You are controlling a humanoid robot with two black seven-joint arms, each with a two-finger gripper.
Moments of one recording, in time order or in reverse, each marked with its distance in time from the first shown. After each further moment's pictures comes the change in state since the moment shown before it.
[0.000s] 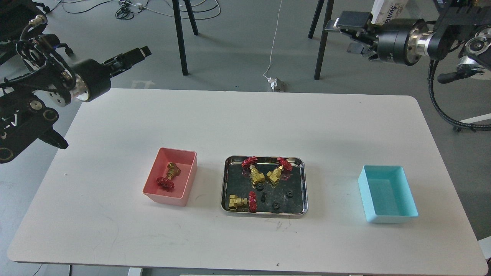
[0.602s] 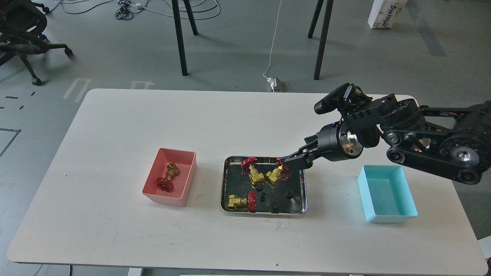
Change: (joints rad) left arm -0.358 -0.039 -0.011 0.263 -0.369 0.015 -0.047; right arm -0.025 0.128 -0.418 0.282 -0.540 0.006 0.024
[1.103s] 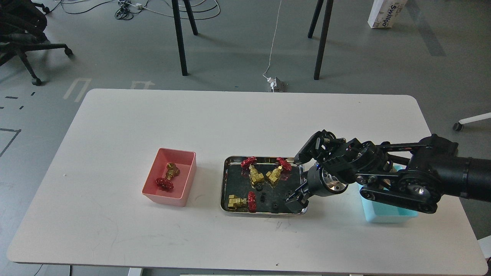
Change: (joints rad) left arm -0.018 0.001 0.008 0.000 0.000 0.001 -0.002; right arm -0.133 0.180 -0.044 -0.165 -0.195 0.000 -0.003
